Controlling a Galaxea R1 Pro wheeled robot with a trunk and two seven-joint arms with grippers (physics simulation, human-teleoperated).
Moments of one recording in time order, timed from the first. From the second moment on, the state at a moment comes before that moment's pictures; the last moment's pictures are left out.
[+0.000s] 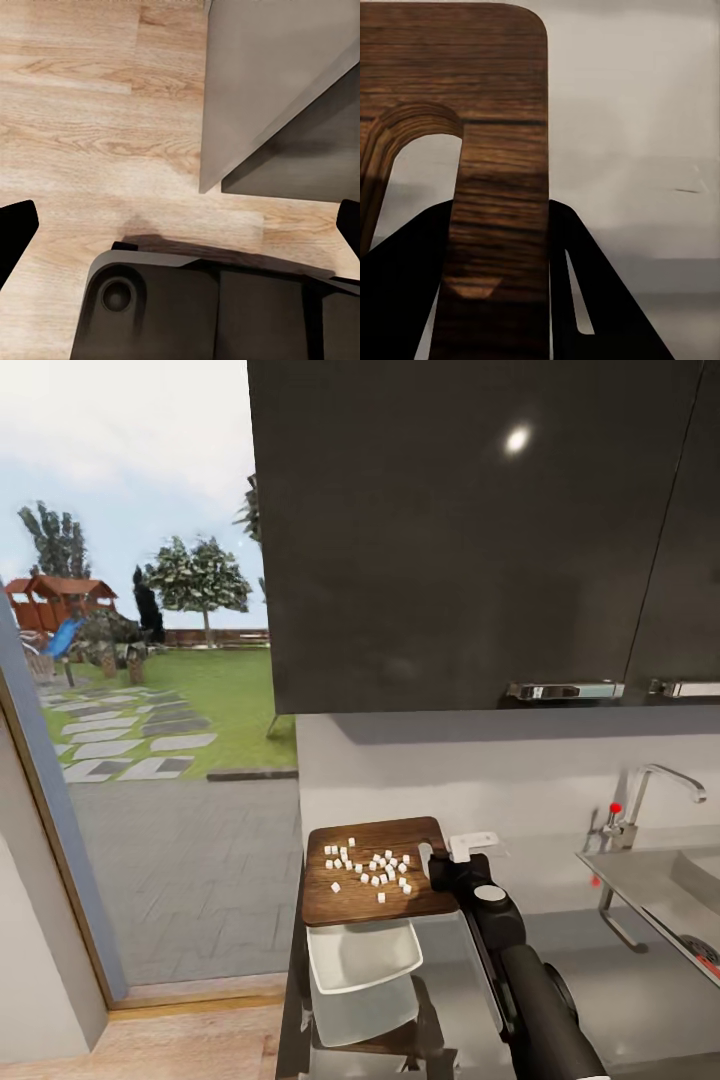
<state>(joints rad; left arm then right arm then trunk) 0.38 -0.08 -0.02 -0.84 0.13 -0.15 0.06 -0.40 0.14 0.08 -1.38 0.20 0.63 -0.06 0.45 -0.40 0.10</state>
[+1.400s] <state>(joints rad) 0.38 -0.08 -0.02 -0.84 0.13 -0.15 0.06 -0.40 0.14 0.08 -1.35 0.19 0.49 -0.06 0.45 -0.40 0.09</state>
